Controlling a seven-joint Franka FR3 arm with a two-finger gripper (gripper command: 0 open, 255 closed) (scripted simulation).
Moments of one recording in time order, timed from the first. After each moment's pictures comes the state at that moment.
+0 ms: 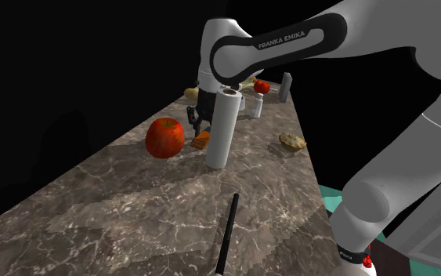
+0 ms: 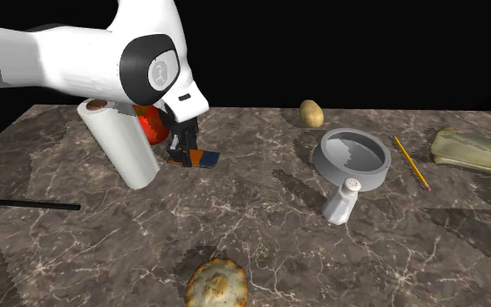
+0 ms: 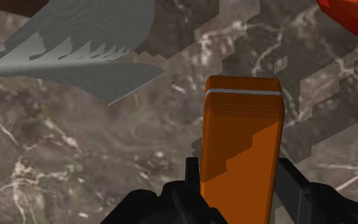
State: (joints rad) arm -0.33 -0.15 0.57 -2.17 0.08 2.04 1.42
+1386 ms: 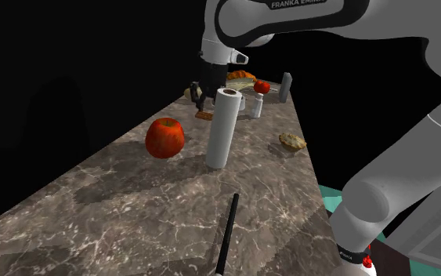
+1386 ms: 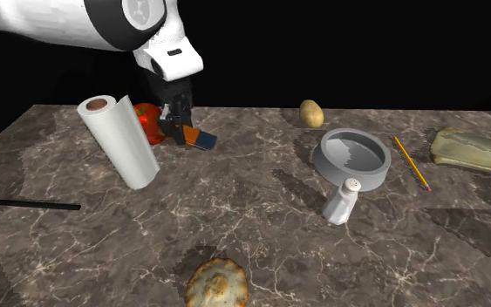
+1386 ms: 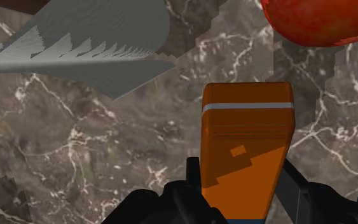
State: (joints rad) arm -0.33 -0.19 0.55 -2.01 0.09 1.83 1.40
